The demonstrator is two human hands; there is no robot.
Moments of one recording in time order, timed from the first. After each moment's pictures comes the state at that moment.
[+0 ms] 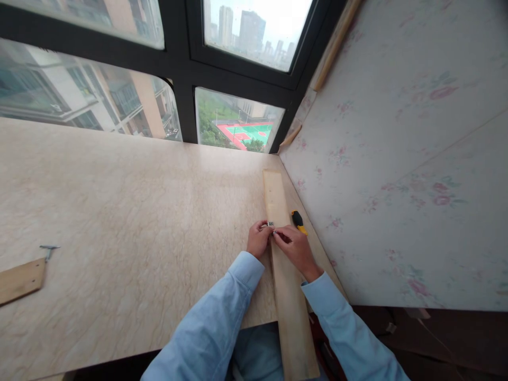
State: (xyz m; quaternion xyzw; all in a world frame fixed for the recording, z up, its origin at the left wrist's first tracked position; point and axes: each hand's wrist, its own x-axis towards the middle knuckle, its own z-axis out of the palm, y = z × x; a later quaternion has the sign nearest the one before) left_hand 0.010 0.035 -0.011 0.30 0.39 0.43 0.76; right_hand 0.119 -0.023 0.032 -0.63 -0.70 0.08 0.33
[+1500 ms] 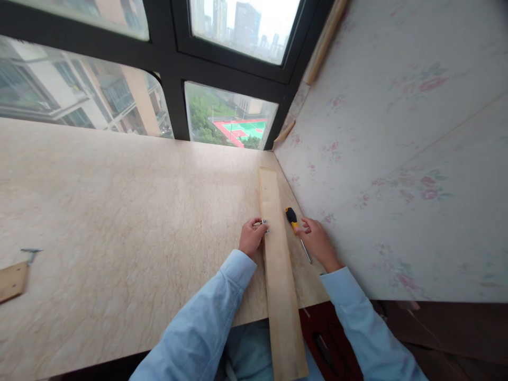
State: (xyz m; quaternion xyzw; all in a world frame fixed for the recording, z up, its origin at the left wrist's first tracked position) left_hand 0.010 0.032 -0.006 0.33 0.40 0.41 0.75; right_hand 0.210 -0.038 0.021 -0.77 -0.56 0.06 0.29
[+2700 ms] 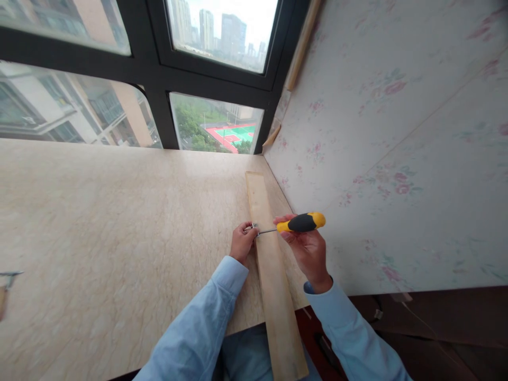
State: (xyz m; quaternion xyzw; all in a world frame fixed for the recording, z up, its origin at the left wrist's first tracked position) left_hand 0.009 0.033 -0.005 0.33 0.41 0.42 0.74; right_hand 0.119 -0.059 0.089 -0.51 -0.52 0.27 0.63
